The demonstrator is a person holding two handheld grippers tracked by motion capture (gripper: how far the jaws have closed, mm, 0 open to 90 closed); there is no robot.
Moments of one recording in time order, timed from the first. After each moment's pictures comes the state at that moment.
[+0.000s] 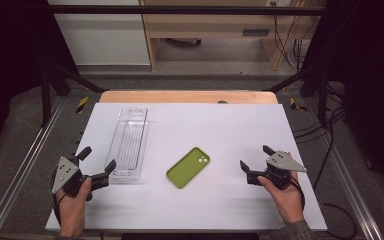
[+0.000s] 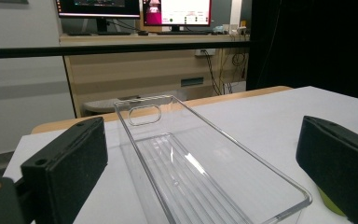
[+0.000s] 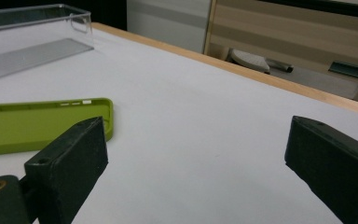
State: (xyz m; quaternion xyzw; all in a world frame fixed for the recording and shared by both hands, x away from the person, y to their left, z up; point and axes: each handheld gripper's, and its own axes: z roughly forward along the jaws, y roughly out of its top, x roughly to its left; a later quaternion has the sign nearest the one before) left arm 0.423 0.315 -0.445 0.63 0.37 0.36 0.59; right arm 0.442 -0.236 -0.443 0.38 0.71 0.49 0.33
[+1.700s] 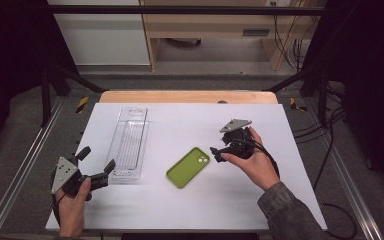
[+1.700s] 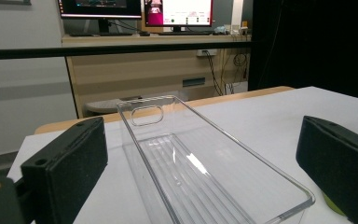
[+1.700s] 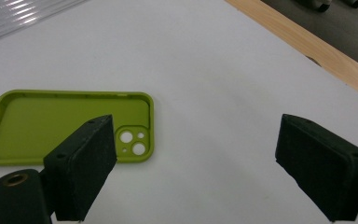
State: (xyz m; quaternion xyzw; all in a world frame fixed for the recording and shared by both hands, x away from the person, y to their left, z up) left arm 0.422 0.317 -0.445 0.62 0.37 0.36 0.58; right arm 0.512 -0.140 -0.385 0.35 0.85 0.33 0.23
